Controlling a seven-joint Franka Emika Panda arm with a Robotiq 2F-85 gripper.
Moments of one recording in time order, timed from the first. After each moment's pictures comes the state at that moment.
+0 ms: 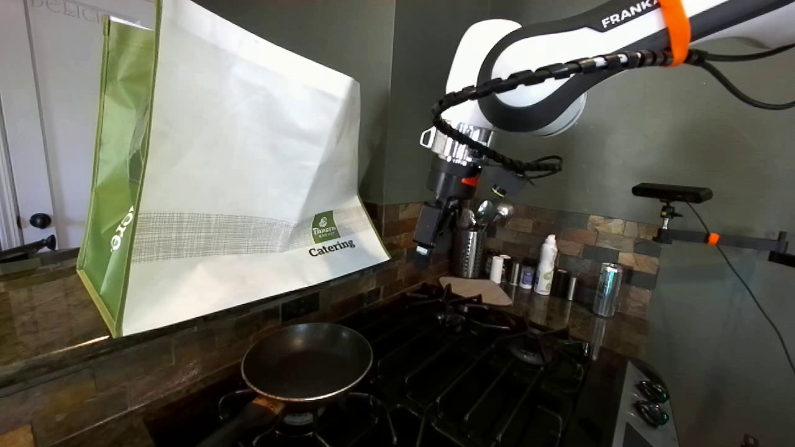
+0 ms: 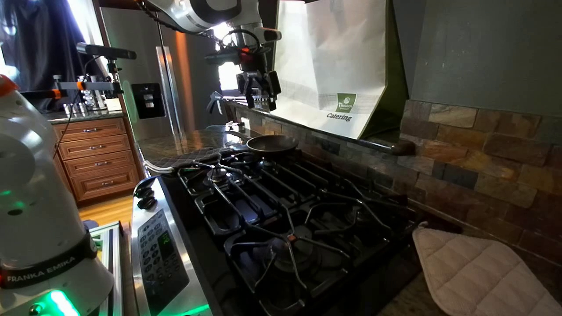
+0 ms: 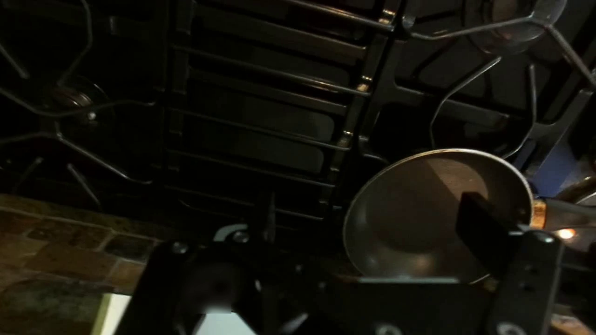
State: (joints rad) arm 0.07 -0.33 0.05 -2.32 -0.02 2.19 -0.13
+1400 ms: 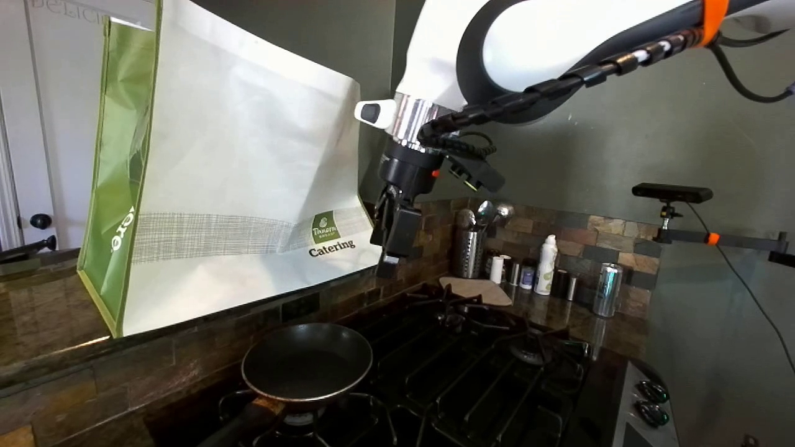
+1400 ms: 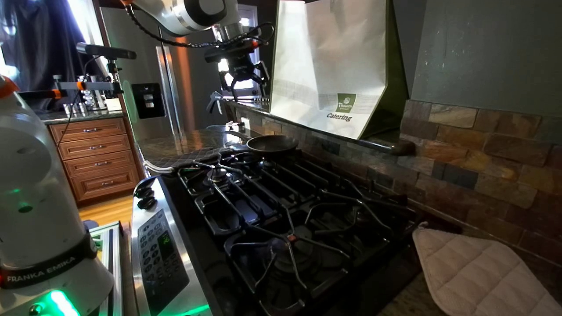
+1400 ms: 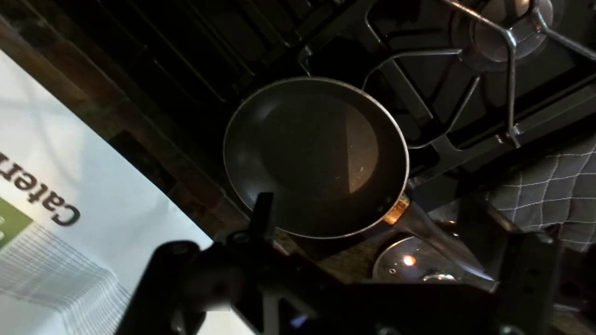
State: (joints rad) arm 0.23 -0.28 0.11 -2.25 -0.06 2.27 -0.55
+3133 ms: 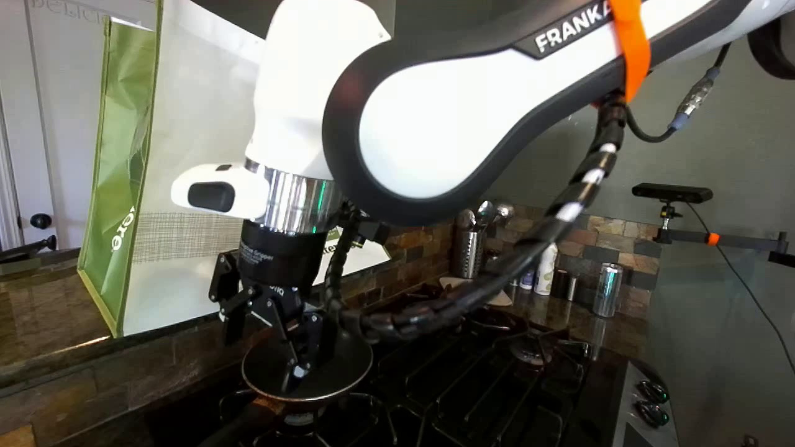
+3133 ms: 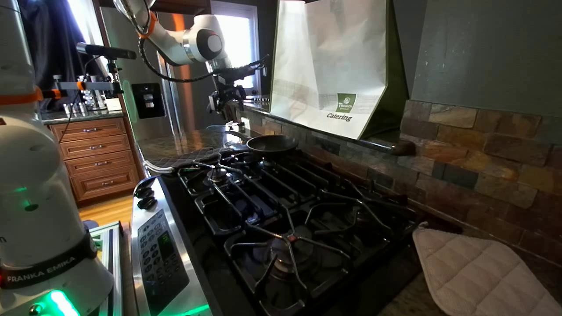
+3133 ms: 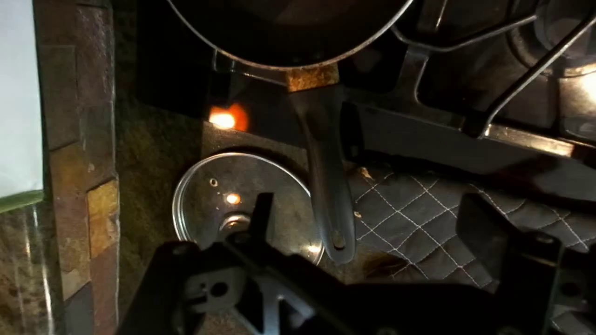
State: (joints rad) arm 0.31 0.07 0.29 -2.05 -0.15 2.35 -1.12
